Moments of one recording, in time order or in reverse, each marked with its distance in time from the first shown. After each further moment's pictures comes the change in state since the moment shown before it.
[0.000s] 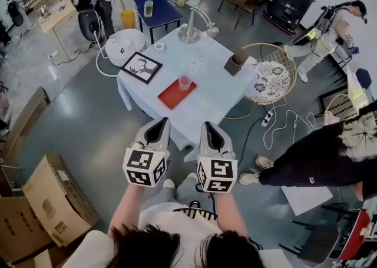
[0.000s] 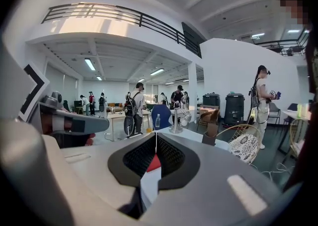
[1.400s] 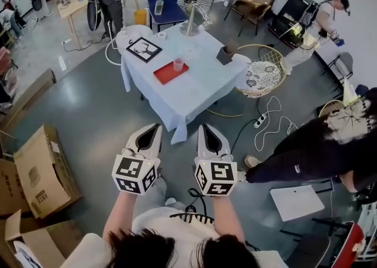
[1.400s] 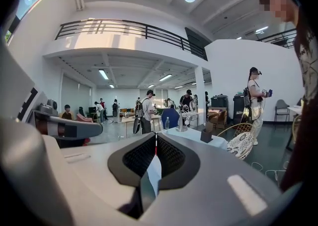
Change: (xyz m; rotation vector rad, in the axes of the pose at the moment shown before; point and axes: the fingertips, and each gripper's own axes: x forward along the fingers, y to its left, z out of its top) left arm -0.141 -0.151 -0.051 0.002 -0.070 0.096; right arm -0.184 -0.023 -0.036 0.017 -0.056 0.142
